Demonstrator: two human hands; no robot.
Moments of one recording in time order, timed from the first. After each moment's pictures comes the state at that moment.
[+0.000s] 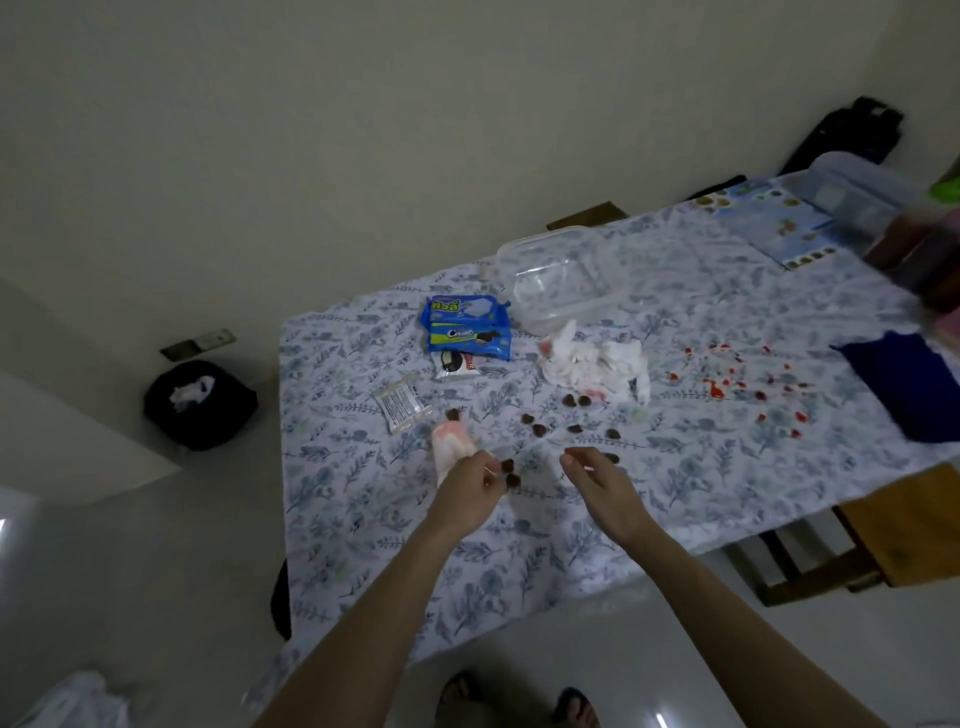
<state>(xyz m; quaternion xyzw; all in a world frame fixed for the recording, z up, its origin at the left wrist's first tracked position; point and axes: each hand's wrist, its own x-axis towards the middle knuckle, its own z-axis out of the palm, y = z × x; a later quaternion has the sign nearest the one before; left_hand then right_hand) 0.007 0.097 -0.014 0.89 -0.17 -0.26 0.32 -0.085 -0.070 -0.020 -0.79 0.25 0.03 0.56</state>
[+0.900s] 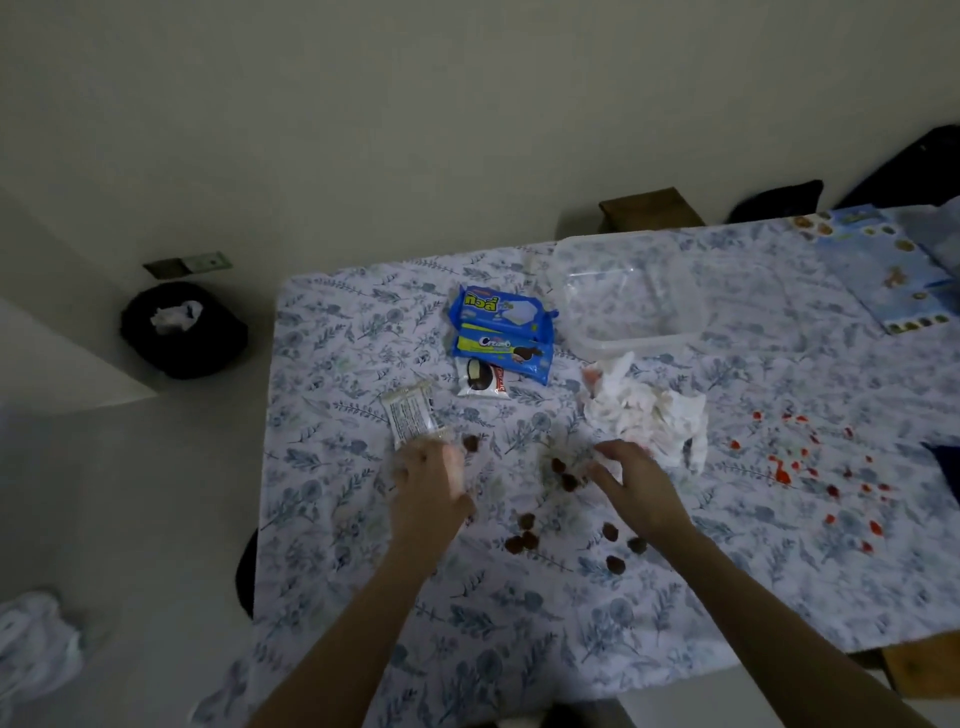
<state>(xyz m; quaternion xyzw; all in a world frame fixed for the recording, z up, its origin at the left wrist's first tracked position) 0.106 0.119 -0.074 0.96 -0.04 -0.19 0.22 0.039 -0.132 -0.057 -0.93 0.16 0.05 0.32</state>
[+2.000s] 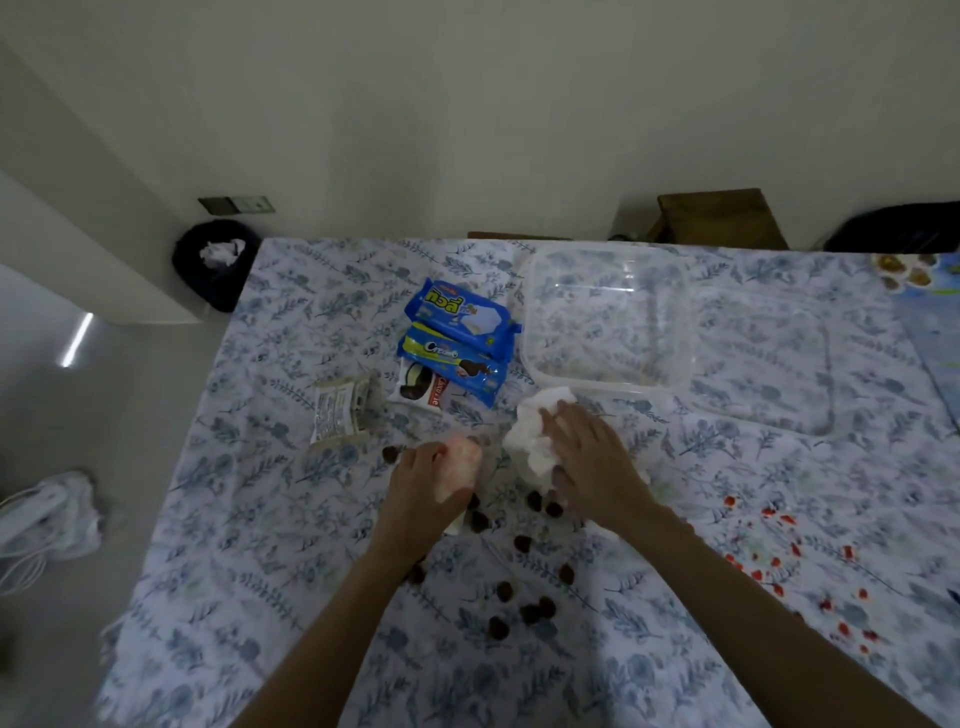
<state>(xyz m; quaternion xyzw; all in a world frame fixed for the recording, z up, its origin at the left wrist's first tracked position) 0.111 -0.013 -0.080 0.93 0.05 -0.16 0.34 0.134 -0.259 -0.108 -0.98 -0.16 0.07 0.11</state>
